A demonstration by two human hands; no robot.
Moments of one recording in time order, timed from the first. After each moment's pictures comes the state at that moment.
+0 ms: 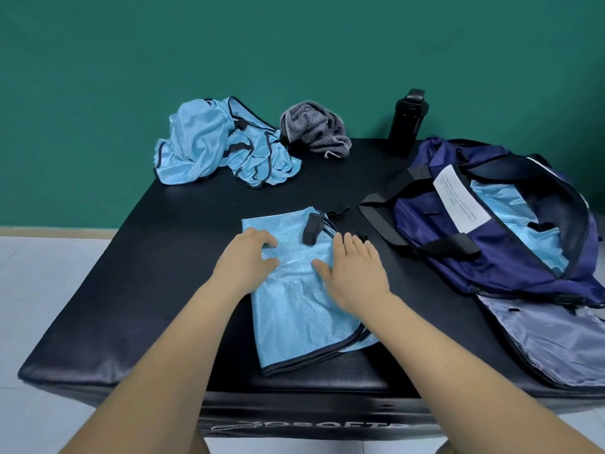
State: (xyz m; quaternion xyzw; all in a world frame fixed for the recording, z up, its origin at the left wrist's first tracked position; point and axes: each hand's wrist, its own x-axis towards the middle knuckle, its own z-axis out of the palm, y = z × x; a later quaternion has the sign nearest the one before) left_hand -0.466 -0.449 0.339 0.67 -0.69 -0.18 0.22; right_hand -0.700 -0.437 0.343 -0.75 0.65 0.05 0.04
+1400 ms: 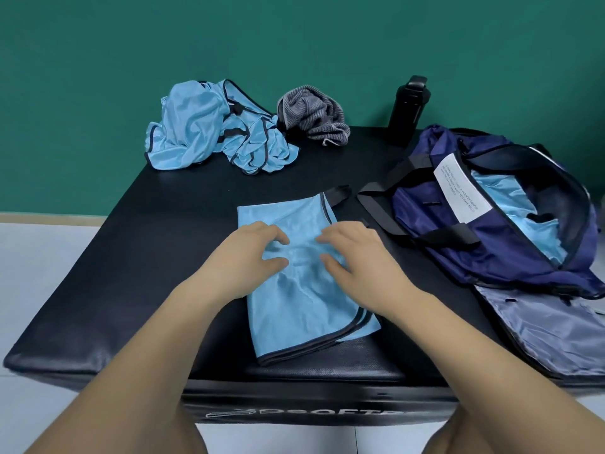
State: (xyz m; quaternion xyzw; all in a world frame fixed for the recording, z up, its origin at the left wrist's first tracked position) left_hand -0.474 -0.412 0.374 0.60 -0.75 -0.22 0.19; right_hand -0.733 -0.417 0.363 -0.85 0.47 -0.22 0.07
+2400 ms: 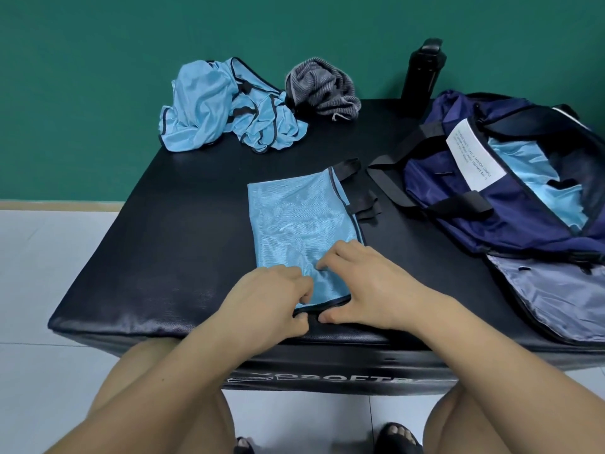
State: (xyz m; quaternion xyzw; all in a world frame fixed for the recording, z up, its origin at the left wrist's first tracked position) left_hand -0.510 -0.310 0.367 0.52 -0.85 -0.08 0.04; right_hand -0.737 -0.359 0.361 -0.90 0.40 -0.06 0.15
